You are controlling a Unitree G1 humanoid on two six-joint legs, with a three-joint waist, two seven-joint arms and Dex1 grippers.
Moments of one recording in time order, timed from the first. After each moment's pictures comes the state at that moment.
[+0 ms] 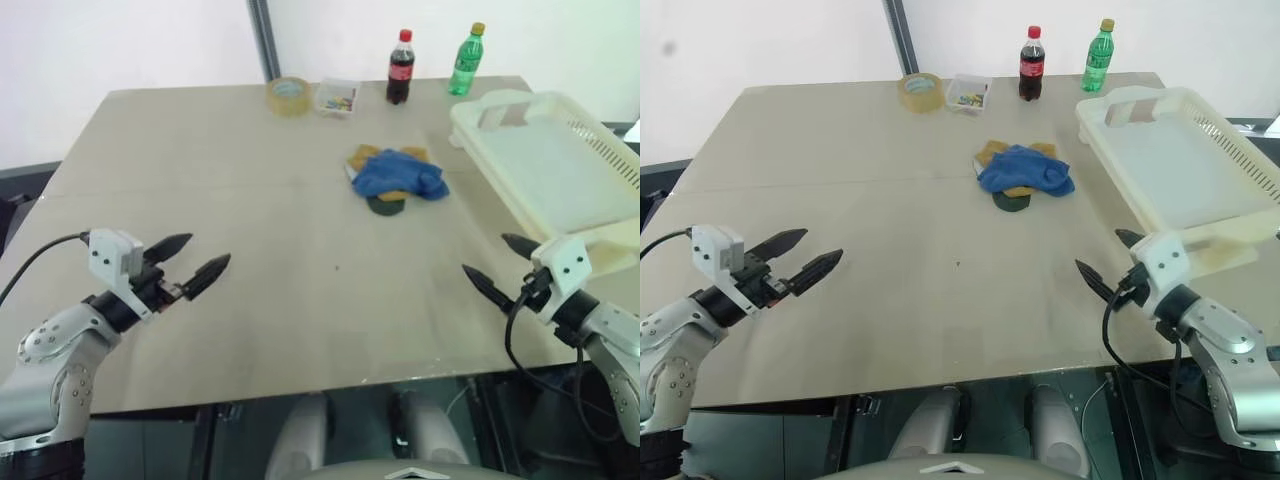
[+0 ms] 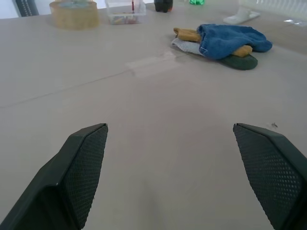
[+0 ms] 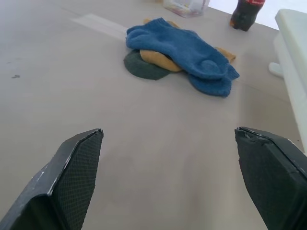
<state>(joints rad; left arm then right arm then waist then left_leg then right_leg) 0.08 0.70 0.46 -0.22 -0.61 0.37 -0.78 0.08 -0.58 -0.20 -0.49 0.35 0.37 0.59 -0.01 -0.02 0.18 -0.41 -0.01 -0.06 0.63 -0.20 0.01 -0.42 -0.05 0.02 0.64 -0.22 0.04</state>
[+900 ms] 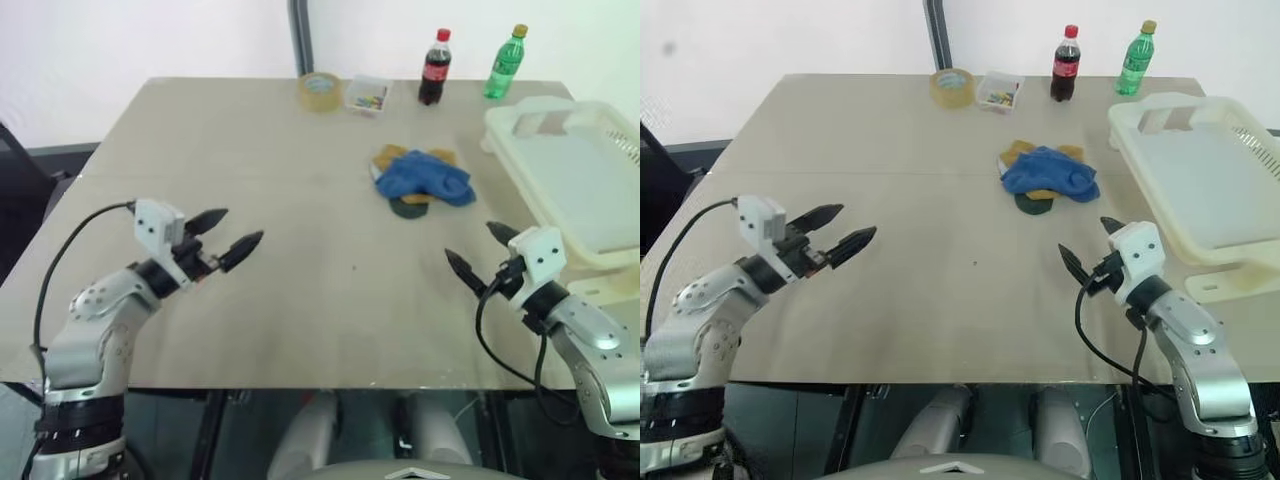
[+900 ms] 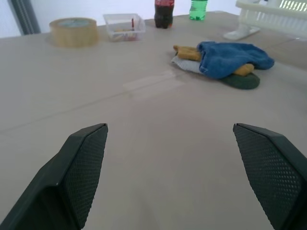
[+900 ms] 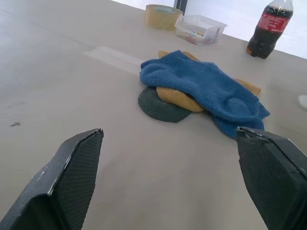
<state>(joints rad) -0.20 0.64 0.27 -0.16 -0.53 0.40 -0.72 0.01 -0.46 -0.11 -0.49 0.27 0.36 0.47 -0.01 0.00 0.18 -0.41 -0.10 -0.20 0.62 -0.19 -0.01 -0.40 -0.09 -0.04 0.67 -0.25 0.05</state>
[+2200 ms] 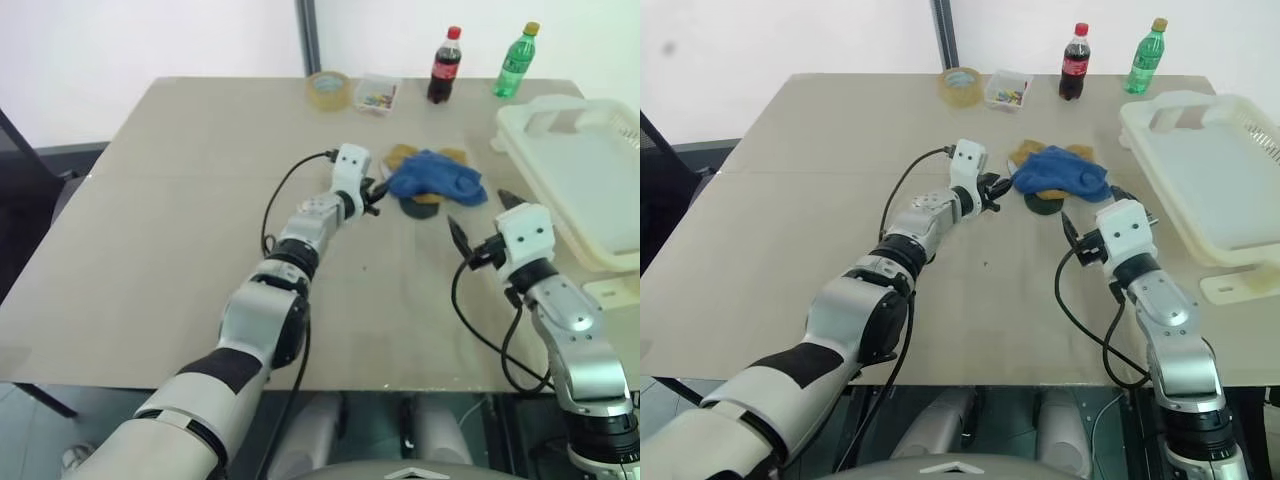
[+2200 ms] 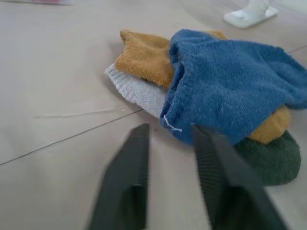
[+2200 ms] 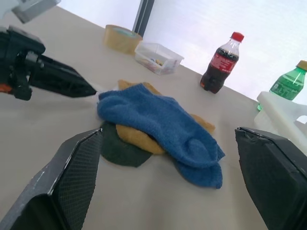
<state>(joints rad) -1.17 0.04 0.04 1.22 -0.14 0.06 -0.44 -0.12 -0.38 -0.03 -0.43 0.01 0.30 0.30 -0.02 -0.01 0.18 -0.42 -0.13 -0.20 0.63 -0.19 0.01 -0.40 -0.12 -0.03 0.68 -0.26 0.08</state>
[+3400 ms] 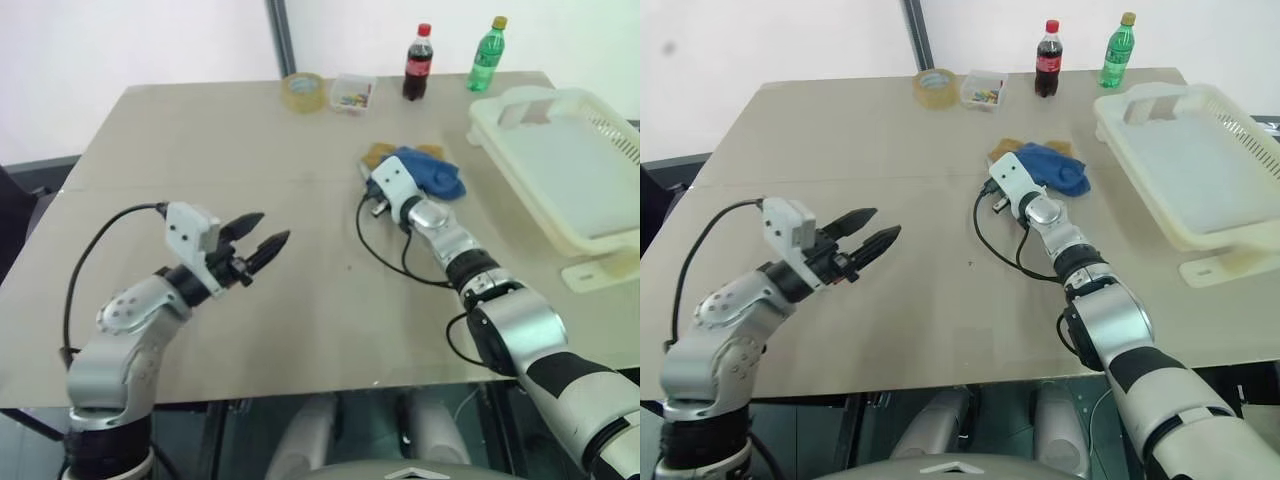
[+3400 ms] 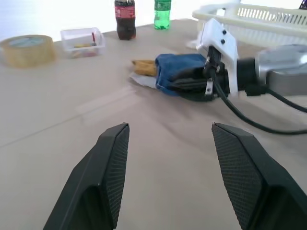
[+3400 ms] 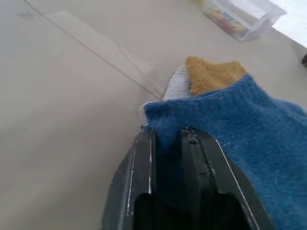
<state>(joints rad) -0.06 0.56 0.33 -0.50 -0.55 0.56 -0.68 -1.10 -0.09 0.16 1.20 -0.15 -0.15 0.26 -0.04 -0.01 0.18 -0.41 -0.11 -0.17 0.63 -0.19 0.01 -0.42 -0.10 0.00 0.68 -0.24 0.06</state>
